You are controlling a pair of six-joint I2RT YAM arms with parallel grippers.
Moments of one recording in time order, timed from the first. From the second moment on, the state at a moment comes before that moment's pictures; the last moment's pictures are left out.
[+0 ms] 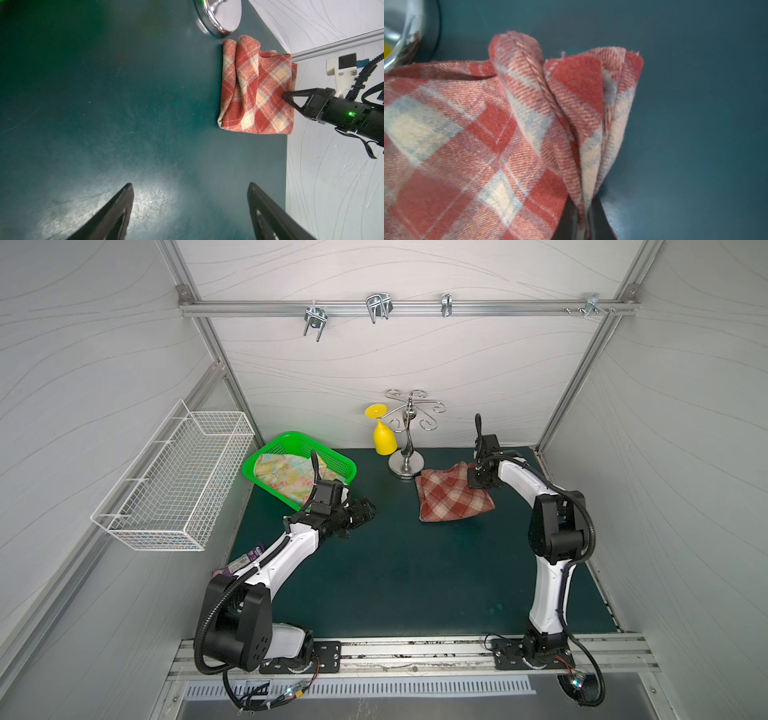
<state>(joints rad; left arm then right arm) -0.26 1.36 0.89 -0.33 0.35 -0.73 0.22 2.10 1.79 -0.77 0.13 0.10</state>
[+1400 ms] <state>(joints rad) -0.28 1.45 0.89 -0.21 0.39 -0.76 -0.03 2.27 1.91 -0.72 0.38 -0.16</state>
